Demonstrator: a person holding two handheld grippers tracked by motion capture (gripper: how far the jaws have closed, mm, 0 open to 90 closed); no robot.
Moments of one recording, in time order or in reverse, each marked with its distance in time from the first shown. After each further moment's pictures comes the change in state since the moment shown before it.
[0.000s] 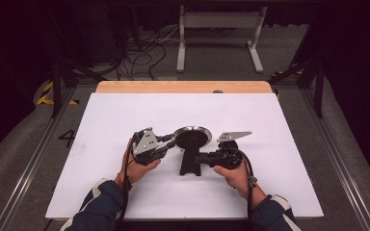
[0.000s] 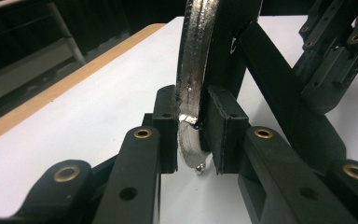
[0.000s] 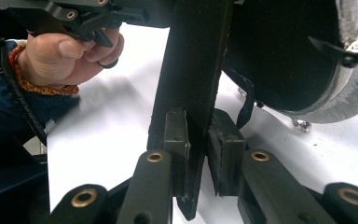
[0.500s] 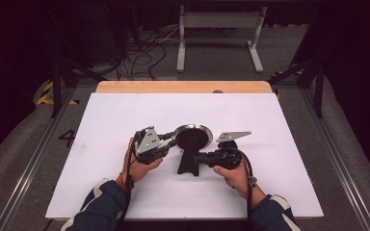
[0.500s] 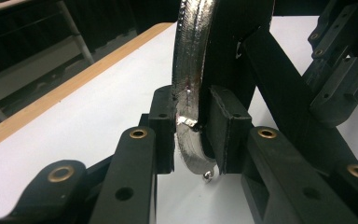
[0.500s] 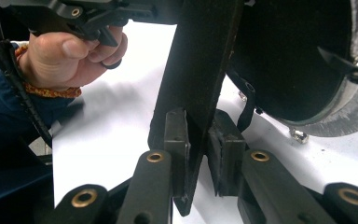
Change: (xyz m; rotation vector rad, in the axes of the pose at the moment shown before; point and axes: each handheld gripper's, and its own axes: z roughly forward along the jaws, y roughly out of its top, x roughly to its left) left arm -0.005 0.008 0.003 0.017 0.054 0.009; right arm 0.000 0.001 0.002 -0.010 0.020 -0.003
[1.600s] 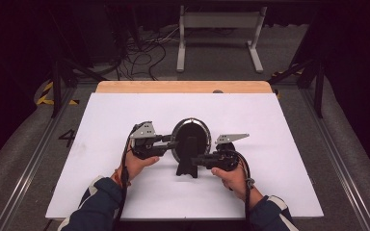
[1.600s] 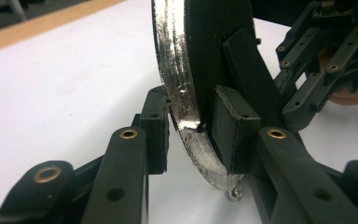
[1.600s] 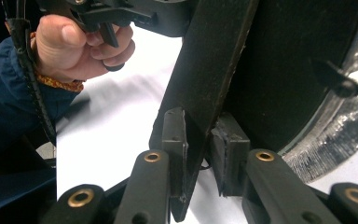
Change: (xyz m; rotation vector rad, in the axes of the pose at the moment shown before) left arm 0.023 -0.005 0.004 0.065 -0.210 -0.180; right arm -0.001 -0.006 0.008 -0.016 0.027 0.014
